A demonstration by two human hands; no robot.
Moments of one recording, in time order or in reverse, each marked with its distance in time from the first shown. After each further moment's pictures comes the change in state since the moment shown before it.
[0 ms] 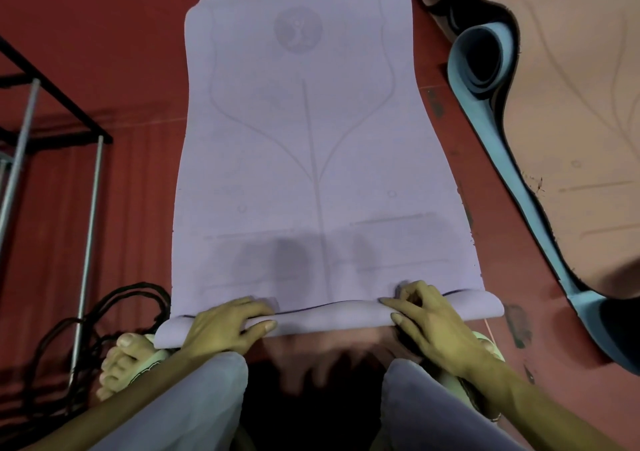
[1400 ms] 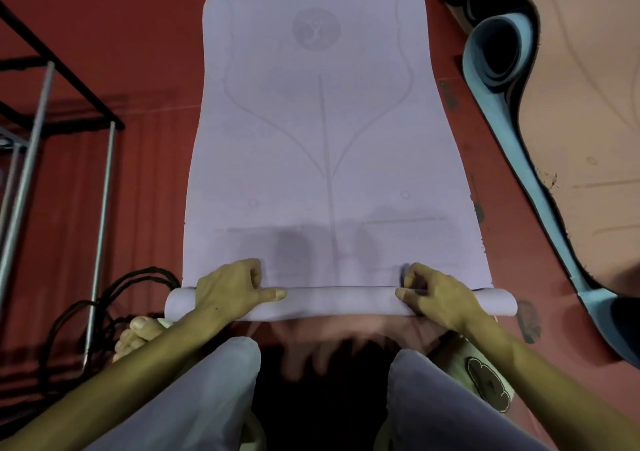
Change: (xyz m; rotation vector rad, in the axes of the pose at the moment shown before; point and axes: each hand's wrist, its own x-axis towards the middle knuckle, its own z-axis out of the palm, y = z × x) left_hand 0.034 0.004 -0.024 0.068 0.062 -0.339; right_hand 0.045 -0.013 -0.025 0.085 -0.249 0.555
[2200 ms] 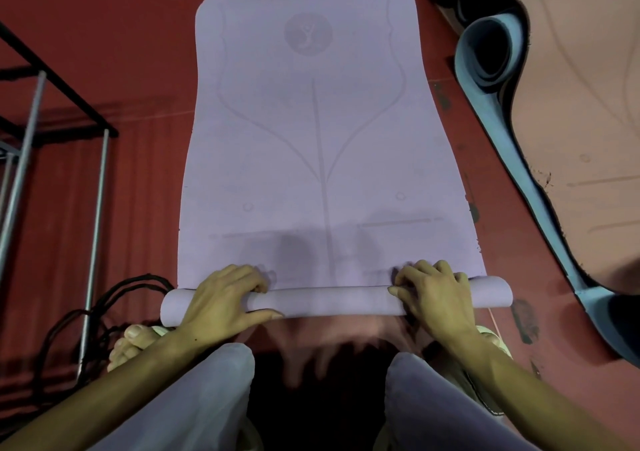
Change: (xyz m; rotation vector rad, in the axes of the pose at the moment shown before) left_hand -0.009 -0.028 0.017 -0.062 0.311 0.620; right_hand -0.003 -0.001 0.022 -0.376 0.463 -0.198
